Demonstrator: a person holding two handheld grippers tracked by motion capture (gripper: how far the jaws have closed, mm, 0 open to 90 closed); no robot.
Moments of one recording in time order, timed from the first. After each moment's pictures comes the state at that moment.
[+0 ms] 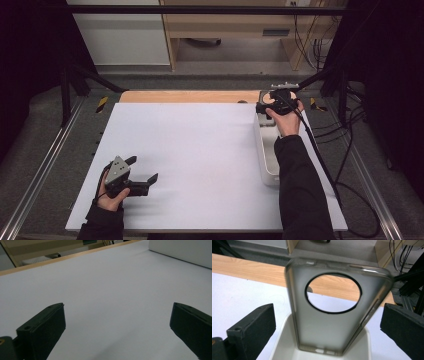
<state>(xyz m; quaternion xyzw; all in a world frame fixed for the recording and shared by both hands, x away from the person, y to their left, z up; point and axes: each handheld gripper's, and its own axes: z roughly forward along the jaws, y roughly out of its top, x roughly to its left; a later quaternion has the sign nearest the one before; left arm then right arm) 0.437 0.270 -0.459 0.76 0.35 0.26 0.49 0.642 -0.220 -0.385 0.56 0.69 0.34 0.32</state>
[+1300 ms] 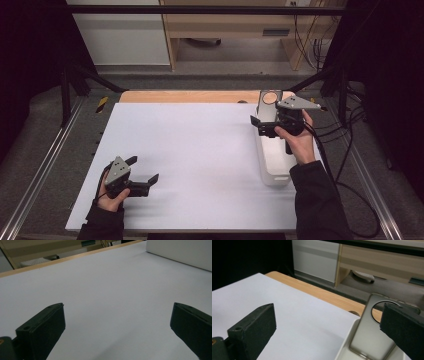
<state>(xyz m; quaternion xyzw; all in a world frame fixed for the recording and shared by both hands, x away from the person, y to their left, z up) 0.435 0.268 -0.457 0.76 0.34 0.26 0.49 0.524 -0.209 -0.337 0.38 0.72 0.51 0.29</state>
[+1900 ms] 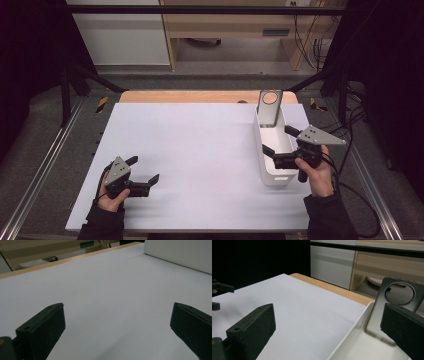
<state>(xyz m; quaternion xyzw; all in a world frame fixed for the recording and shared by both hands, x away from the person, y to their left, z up) 0.434 0.267 -0.456 0.76 0.34 0.25 0.50 0.452 -0.243 -0.368 0.34 0.71 0.56 0.26</state>
